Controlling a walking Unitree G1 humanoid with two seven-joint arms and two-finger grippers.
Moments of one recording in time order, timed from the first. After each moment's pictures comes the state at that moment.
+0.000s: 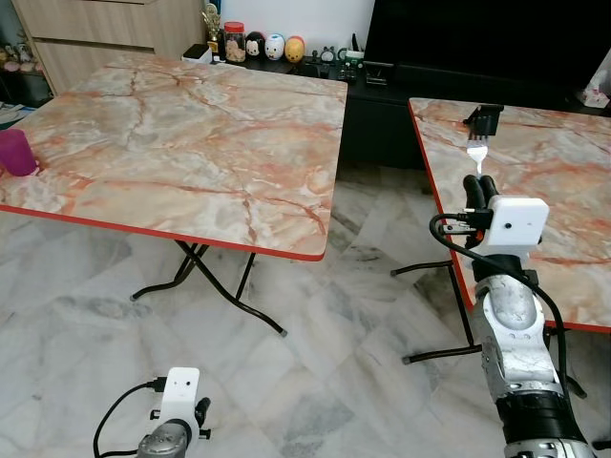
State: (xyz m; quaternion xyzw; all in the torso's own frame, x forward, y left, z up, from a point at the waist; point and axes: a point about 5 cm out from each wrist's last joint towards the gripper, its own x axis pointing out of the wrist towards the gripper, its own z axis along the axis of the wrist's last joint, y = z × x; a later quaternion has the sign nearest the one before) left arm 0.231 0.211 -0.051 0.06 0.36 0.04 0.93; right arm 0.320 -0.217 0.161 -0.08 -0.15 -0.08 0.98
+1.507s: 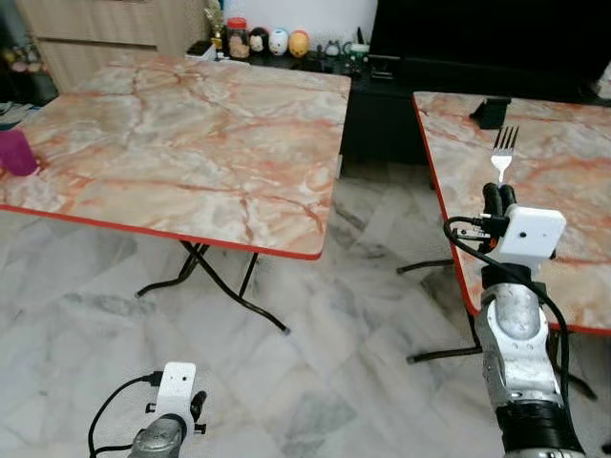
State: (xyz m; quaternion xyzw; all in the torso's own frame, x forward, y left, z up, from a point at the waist) left arm 0.225 0.210 -0.054 0.06 0.36 0.03 0.93; right arm 0.319 -0.207 0.160 -0.06 -0.16 -0.10 0.98
